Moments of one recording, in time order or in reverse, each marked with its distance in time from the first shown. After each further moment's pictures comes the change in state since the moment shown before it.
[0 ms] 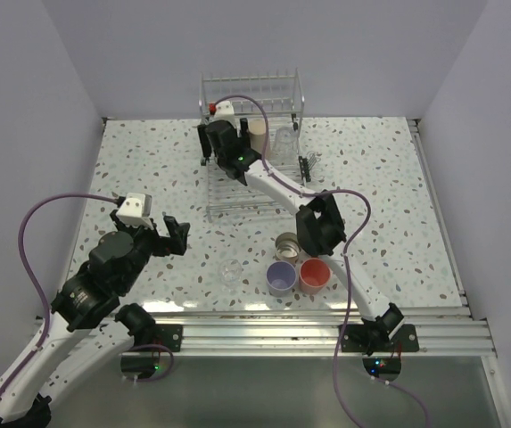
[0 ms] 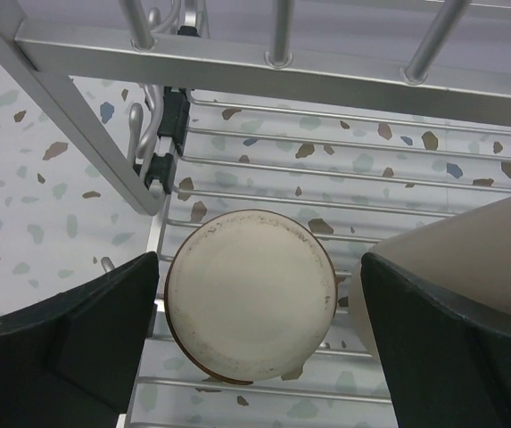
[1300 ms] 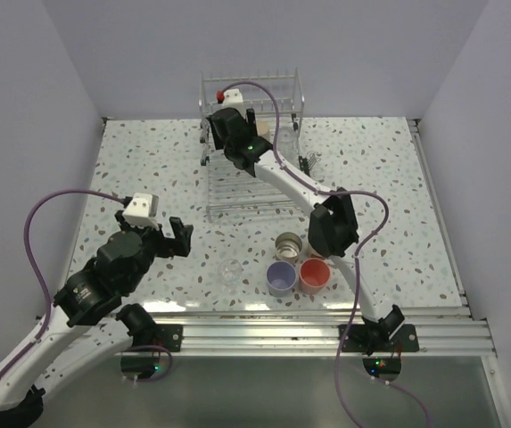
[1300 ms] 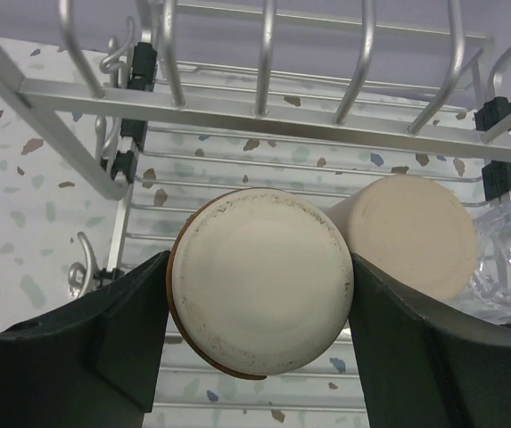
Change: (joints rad) left arm -0.118 0.037 0.015 -0.030 -0.113 -0.034; right arm 0.005 -0.179 -0.087 -0.150 0.044 -0.005
